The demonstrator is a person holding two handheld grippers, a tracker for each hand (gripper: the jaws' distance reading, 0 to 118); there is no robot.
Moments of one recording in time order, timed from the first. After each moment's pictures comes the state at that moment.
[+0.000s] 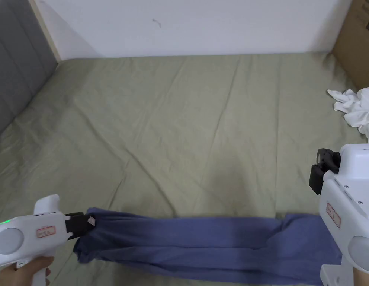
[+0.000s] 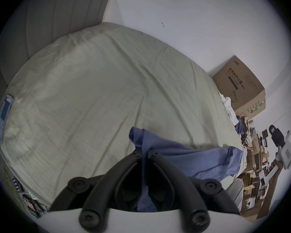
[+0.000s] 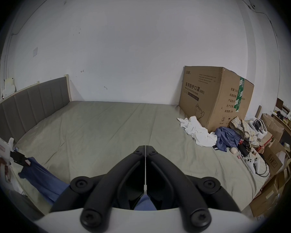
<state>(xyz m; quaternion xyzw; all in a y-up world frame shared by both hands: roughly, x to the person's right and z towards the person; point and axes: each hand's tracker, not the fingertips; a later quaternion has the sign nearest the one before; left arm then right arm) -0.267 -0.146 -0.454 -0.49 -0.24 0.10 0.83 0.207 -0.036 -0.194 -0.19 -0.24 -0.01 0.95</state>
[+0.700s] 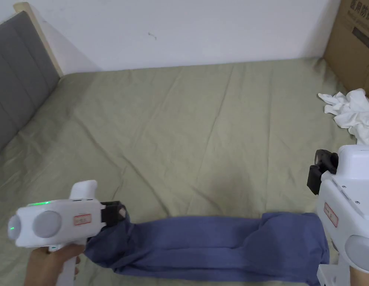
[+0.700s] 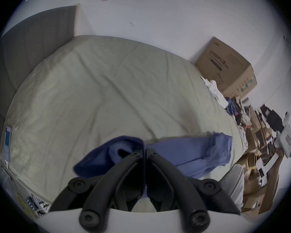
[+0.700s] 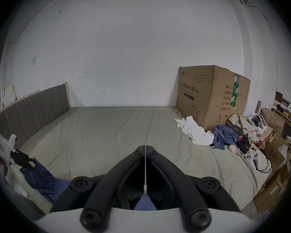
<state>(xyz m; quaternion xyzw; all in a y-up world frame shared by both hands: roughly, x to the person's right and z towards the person) -0.136 -0.085 -0.391 -0.47 -0.31 0.01 0.82 0.227 -0.030 -0.159 -0.17 -0.25 -0.03 0.95</state>
